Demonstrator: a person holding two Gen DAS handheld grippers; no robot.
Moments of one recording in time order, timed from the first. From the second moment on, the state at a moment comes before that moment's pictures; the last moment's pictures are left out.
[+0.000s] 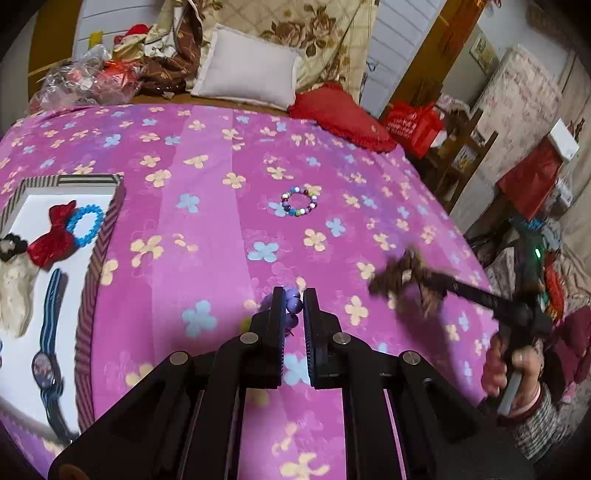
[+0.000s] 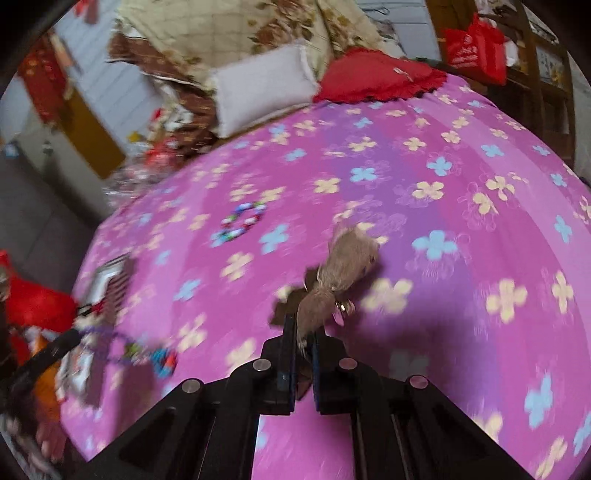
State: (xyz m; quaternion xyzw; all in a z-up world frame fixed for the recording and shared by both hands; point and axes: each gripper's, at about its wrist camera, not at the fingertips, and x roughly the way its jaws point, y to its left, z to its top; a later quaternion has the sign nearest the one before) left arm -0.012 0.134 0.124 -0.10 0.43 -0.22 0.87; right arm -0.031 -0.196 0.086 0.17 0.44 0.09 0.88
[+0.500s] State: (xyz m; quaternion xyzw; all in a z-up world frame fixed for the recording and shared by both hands) left arm -0.050 0.110 0.164 -0.05 0.39 -0.23 0.89; right arm -0.090 -0.175 0.071 0.09 0.43 0.07 0.90
